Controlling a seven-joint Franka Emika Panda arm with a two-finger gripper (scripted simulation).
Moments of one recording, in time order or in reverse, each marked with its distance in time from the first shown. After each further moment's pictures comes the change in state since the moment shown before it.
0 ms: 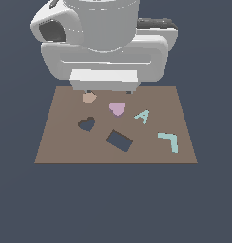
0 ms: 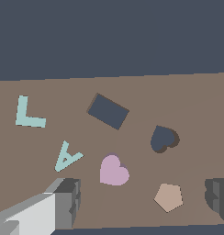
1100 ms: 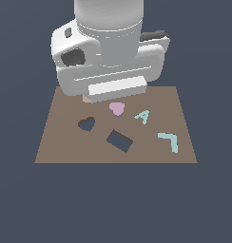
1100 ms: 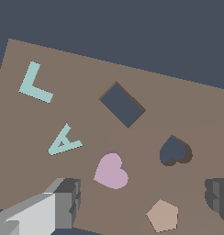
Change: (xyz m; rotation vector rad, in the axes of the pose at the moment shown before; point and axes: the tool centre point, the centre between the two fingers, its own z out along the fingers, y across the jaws) arm -0.007 -0.008 0.027 0.005 -0.006 -0.272
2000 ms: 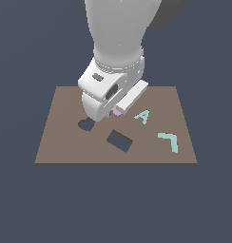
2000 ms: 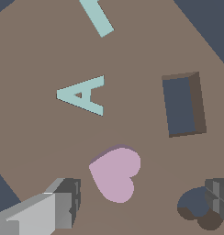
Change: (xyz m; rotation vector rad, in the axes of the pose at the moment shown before) arm -0.021 -0.016 0.066 0.012 -0.016 -0.667
